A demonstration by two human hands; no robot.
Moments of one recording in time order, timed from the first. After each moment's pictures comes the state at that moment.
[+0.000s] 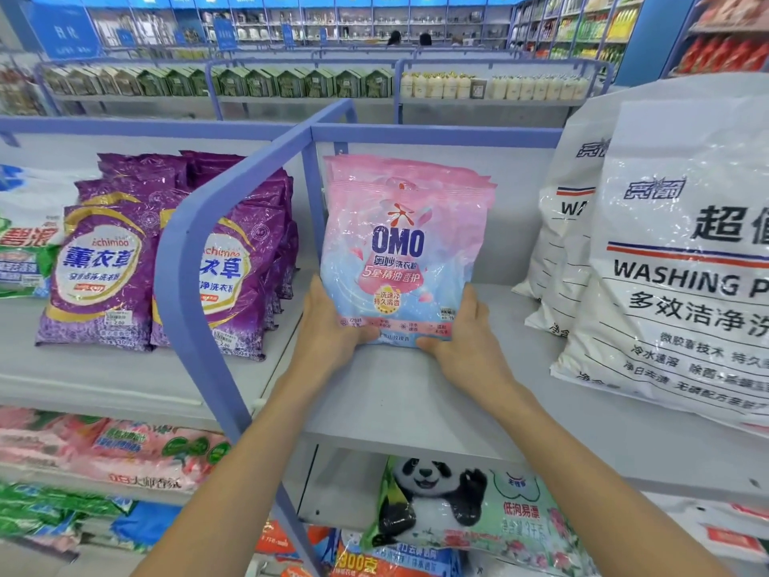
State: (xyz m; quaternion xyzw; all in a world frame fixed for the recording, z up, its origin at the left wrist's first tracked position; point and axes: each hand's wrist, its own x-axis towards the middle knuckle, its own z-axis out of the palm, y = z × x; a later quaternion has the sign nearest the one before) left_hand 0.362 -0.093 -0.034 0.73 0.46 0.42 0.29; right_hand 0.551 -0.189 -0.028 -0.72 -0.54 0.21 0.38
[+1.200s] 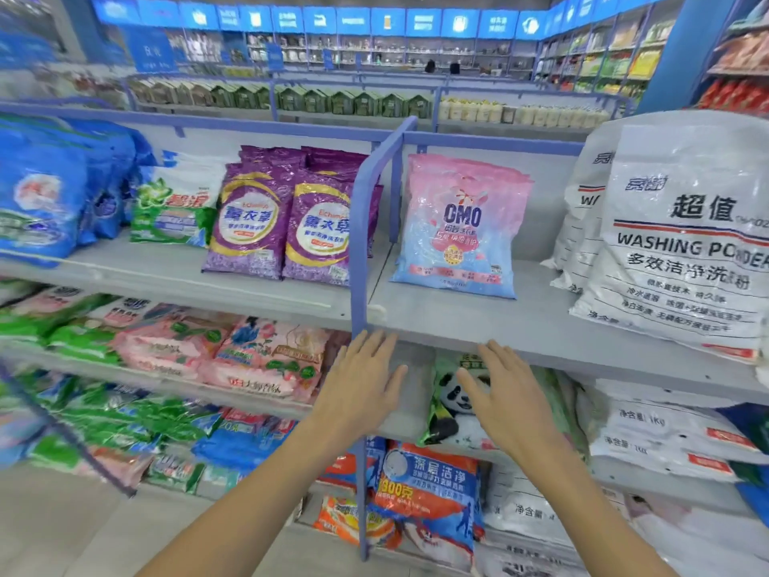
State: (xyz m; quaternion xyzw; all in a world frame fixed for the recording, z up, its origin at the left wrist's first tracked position) left_hand 0.232 -0.308 -0.046 0.85 0.50 0.14 0.08; right_hand 0.441 -0.383 -0.042 -0.76 -0.61 0.08 0.22
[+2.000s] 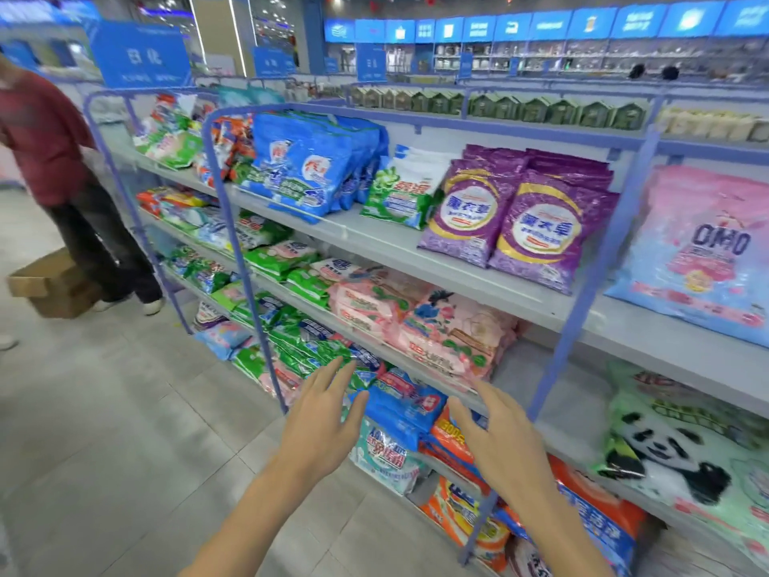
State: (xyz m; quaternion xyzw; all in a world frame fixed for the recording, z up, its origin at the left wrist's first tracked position) left_hand -0.057 -0.436 -0.077 0.65 0.71 0.26 0.09; right_hand 0.186 -0.409 -0.061 -0.62 -0.71 0.21 0.25
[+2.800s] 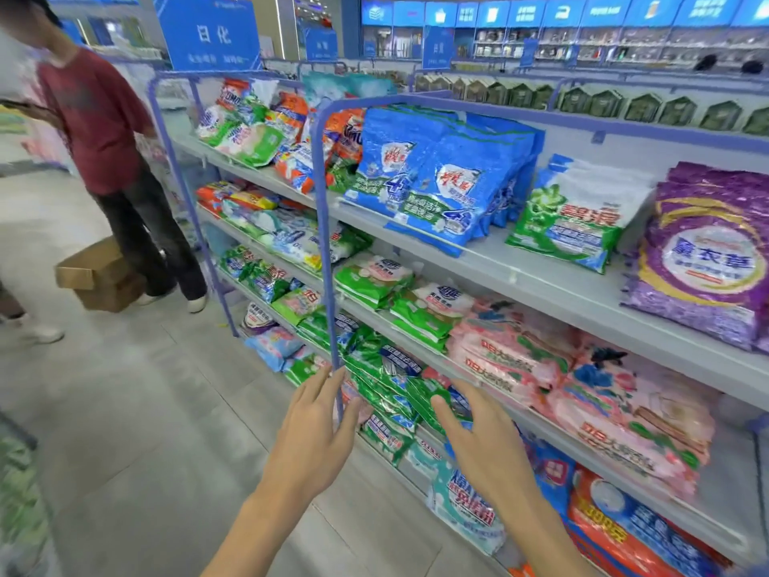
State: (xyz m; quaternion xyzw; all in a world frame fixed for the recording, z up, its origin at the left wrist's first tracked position) left_hand -0.389 -0.337 -0.087 0.60 0.73 0.31 0.10; right_hand -0.166 -0.274 -0.081 -0.56 -0.73 0.29 0.26
